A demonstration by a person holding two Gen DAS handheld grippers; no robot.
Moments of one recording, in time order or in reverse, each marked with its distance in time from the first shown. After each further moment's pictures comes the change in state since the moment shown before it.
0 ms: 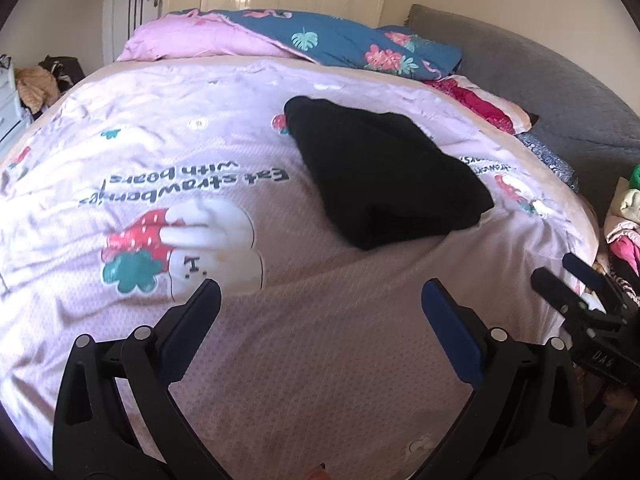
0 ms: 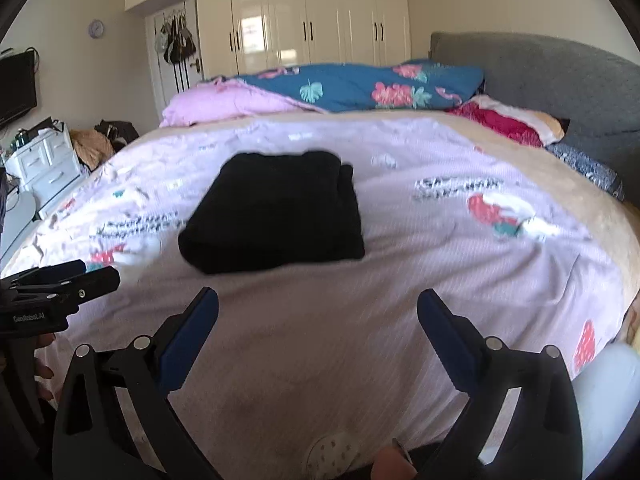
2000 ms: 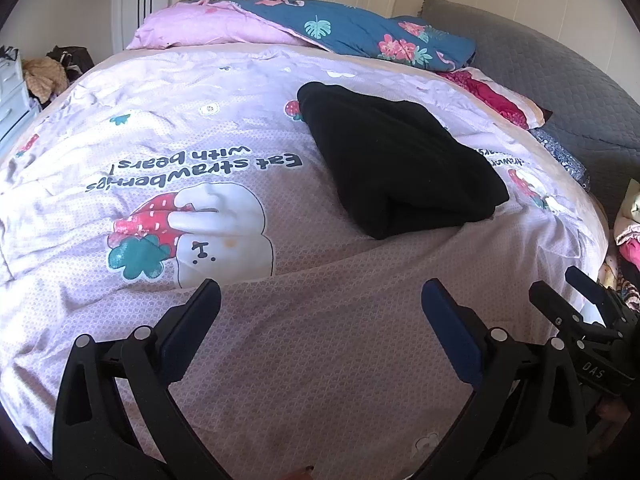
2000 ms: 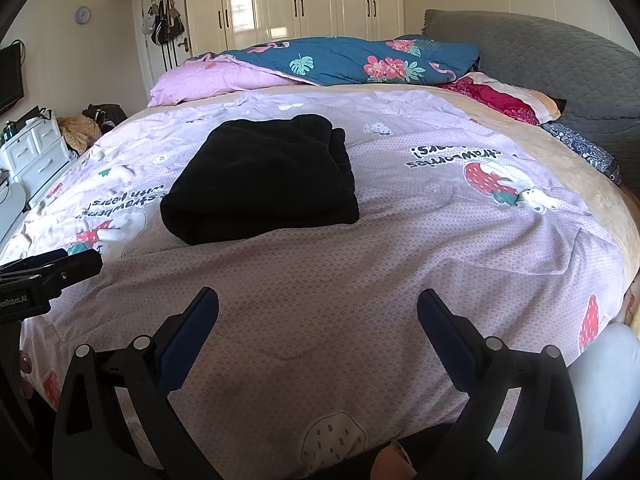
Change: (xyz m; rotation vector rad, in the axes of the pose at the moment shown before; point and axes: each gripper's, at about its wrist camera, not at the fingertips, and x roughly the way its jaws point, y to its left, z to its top) left arm 0.003 0.004 0.000 -0.019 0.038 0.040; right arm 0.010 -0.008 -0.007 0.014 0.059 -0.022
